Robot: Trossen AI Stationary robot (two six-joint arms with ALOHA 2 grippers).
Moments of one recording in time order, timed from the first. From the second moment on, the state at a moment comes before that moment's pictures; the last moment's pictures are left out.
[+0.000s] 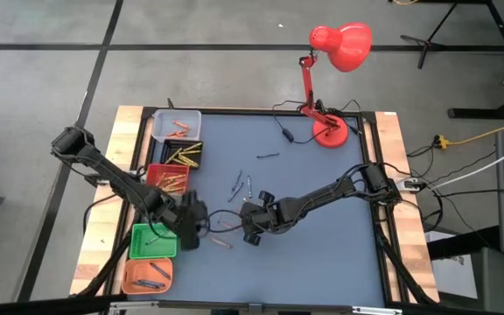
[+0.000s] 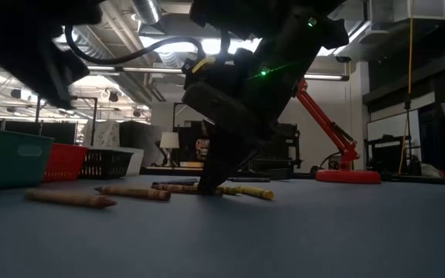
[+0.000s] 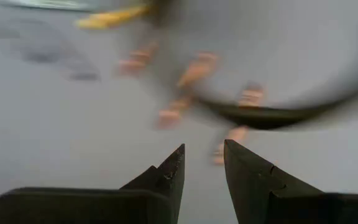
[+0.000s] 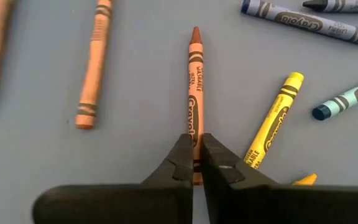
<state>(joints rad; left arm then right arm) -0.55 1.31 0.74 -0.43 -0.31 -0.65 0.29 2.13 1.43 -0.37 0.30 0.53</state>
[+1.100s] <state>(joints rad) -0.74 1.72 0.74 -0.03 -0.27 -0.49 0.29 2.13 1.43 -0.36 0.27 0.52</state>
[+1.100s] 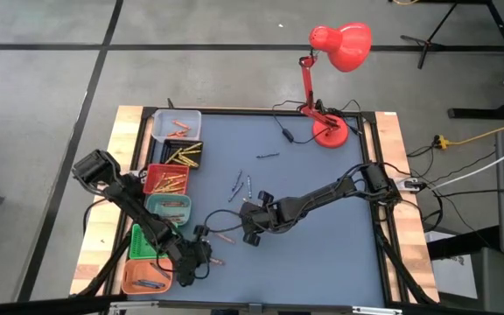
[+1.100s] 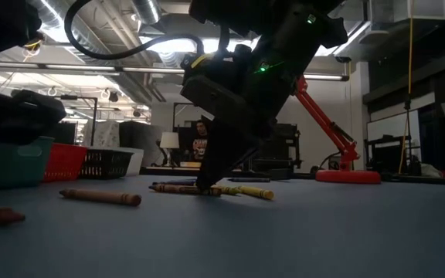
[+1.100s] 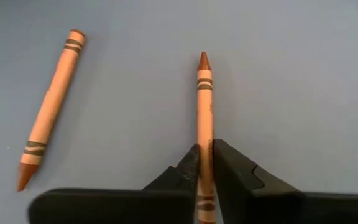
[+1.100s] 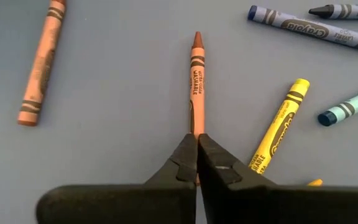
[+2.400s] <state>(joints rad) -0.74 1.14 0.78 -0.93 -0.44 -0.81 0.29 2.13 1.43 -0.36 0.27 0.52</state>
